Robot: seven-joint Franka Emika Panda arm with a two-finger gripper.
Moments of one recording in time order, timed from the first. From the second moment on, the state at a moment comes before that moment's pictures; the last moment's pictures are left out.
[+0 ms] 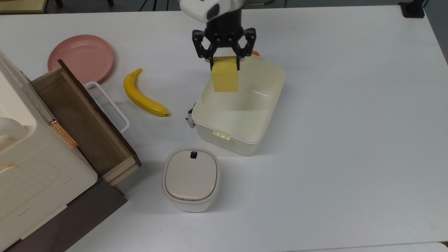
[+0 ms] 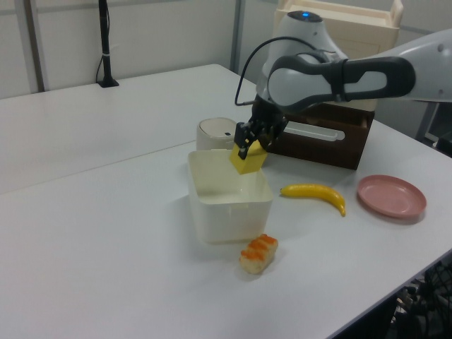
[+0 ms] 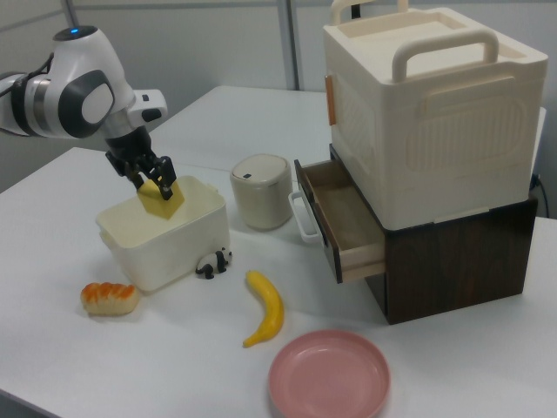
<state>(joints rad) 0.03 0.01 0.14 -1.95 -0.01 2.19 0.15</state>
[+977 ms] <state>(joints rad) -0.02 0.00 0.15 -1.75 -0.01 1.77 0.15</state>
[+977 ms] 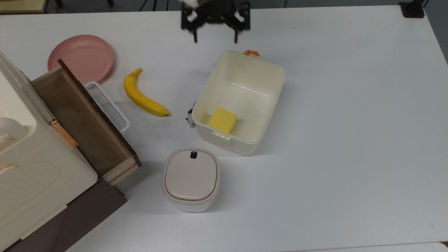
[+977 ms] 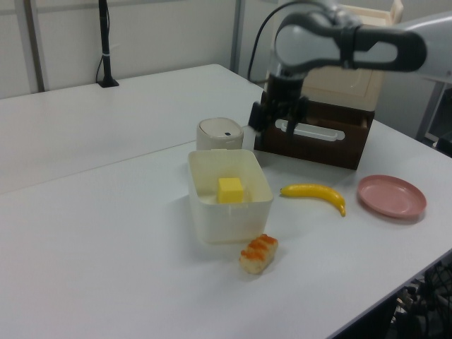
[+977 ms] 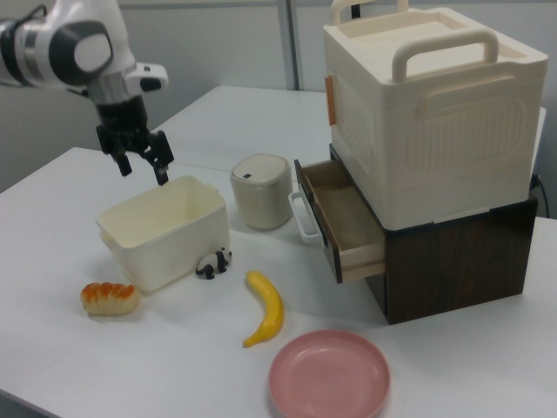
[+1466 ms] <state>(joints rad) -0.04 -0.06 0.06 -1.71 -0.01 1.67 0.17</state>
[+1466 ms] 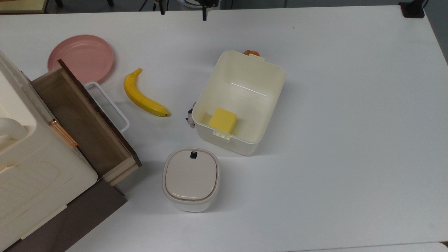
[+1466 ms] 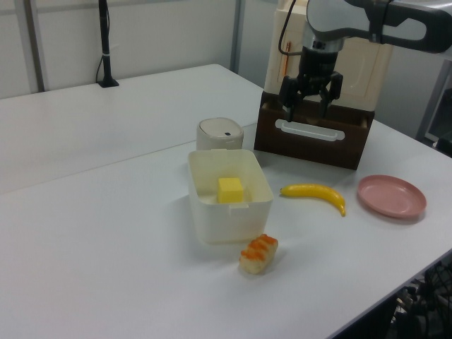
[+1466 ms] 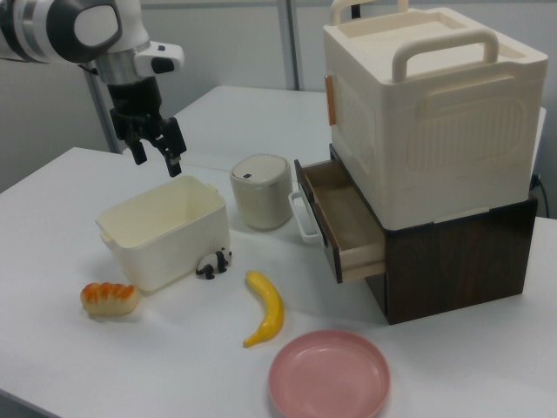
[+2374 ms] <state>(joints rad) 0.03 -0.01 -0.01 -1.72 -0.01 1.72 0.13</state>
